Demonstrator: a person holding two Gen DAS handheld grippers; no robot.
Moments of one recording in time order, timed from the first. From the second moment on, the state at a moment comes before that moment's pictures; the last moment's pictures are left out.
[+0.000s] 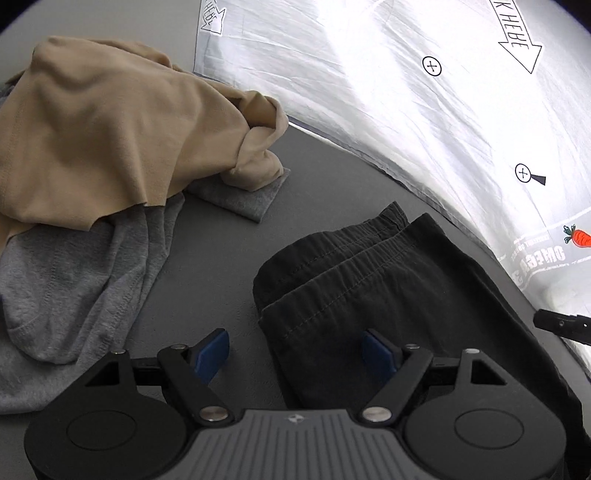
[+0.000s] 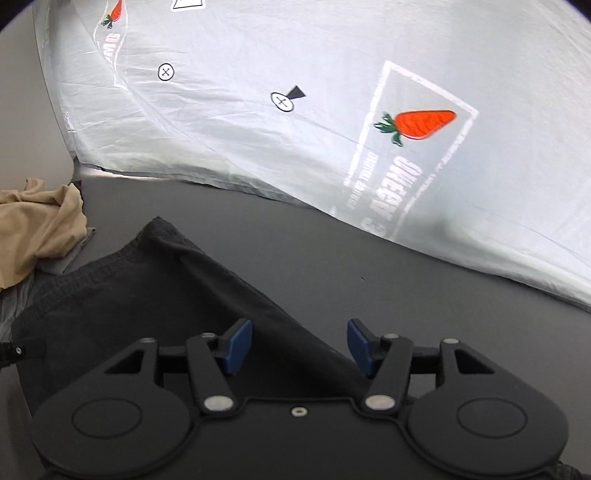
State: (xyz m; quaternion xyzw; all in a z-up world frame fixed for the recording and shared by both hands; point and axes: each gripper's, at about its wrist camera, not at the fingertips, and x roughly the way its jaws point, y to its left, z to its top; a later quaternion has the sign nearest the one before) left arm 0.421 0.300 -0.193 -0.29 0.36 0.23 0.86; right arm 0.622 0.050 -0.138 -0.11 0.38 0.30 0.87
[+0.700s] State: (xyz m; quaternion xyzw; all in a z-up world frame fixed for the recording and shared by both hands) left arm 0.426 0.314 -0.121 -0.20 0.37 0.39 0.82; right arm 0.636 0.199 -0.133 -0.13 0.31 0.43 0.84
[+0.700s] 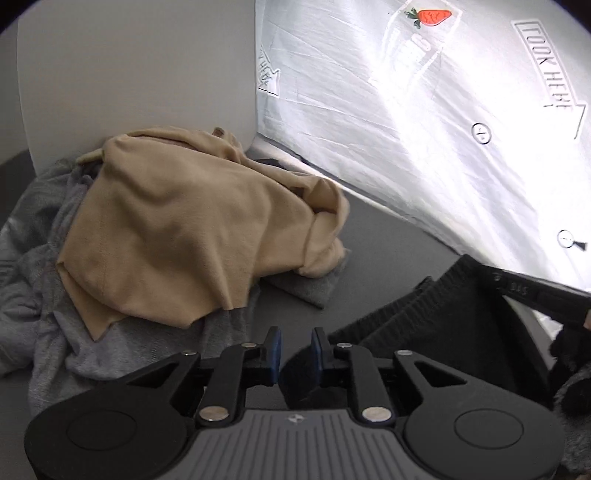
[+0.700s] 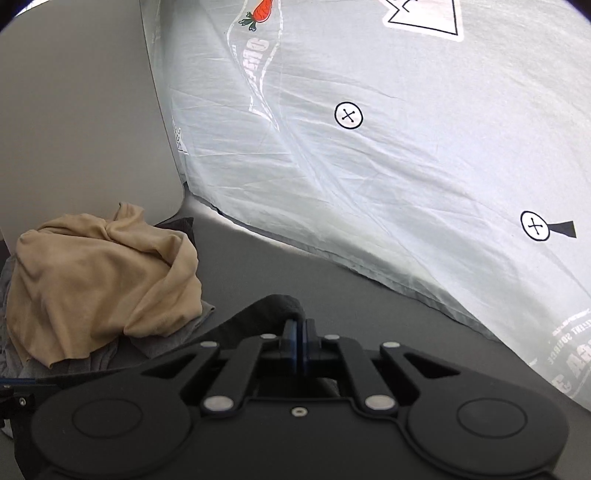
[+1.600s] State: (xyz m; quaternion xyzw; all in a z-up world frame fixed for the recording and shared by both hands) left arm 0.410 0.300 -0.142 -0.34 0.33 0.31 0.82; right arm 0.640 0.205 -0.165 -0.13 0.34 0.40 0.84
